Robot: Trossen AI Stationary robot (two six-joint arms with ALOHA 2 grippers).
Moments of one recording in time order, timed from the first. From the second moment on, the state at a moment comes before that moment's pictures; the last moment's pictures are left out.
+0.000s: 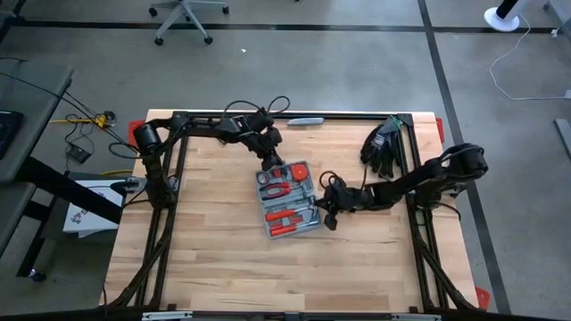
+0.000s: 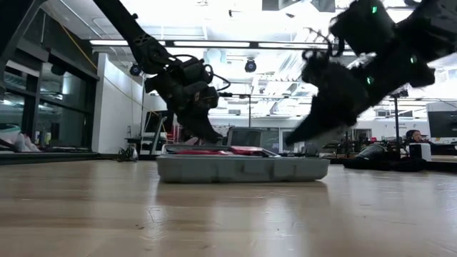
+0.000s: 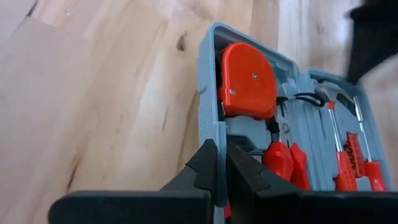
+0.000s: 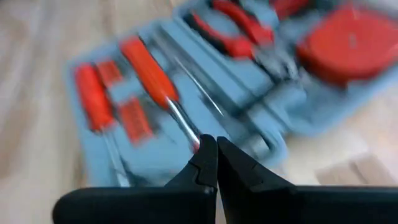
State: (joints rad) left arm 0.54 1.85 1.08 -0.20 0.55 0.01; right arm 0.17 1.58 0.49 0.47 0.26 0.38
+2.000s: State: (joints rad) left arm 0.54 1.75 1.20 -0.29 0.52 0.04; right arm 0.22 1.79 0.63 0.35 0.26 0.47
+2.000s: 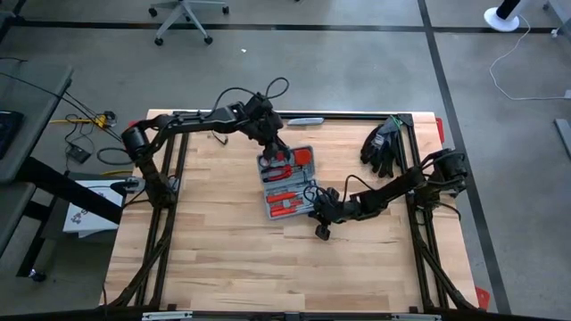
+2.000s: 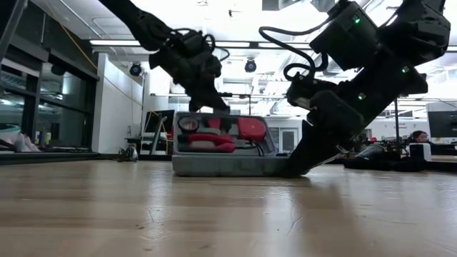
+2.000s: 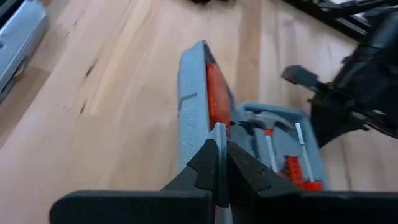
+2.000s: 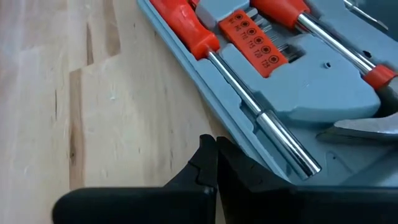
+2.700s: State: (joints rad) left arm 0.32 1.76 1.21 -0.26 0.20 0.00; right arm 0.22 1.79 0.63 0.36 0.29 0.47
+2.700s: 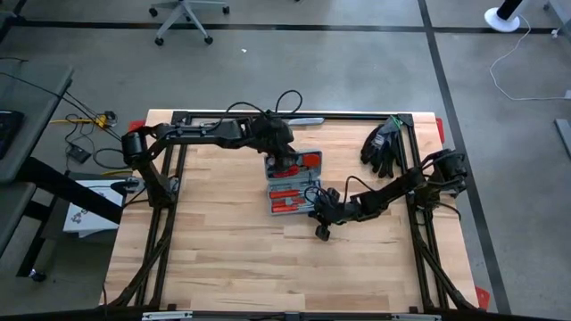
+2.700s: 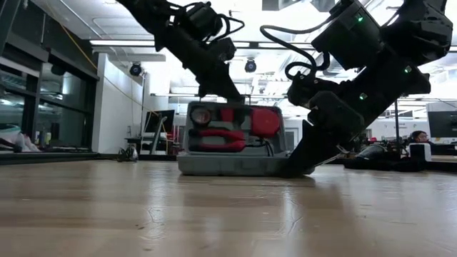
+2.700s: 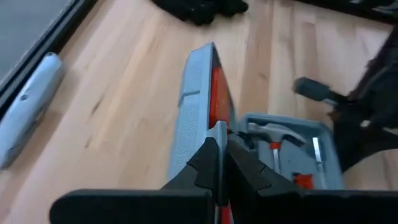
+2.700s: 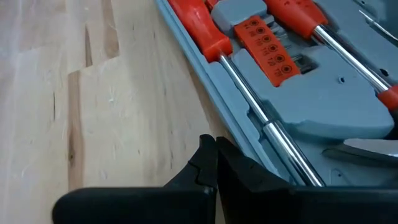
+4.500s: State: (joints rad) left arm -0.06 1.81 1.12 -0.20 0.01 -0.20; right arm 0.32 1.70 0.63 0.29 0.42 0.52
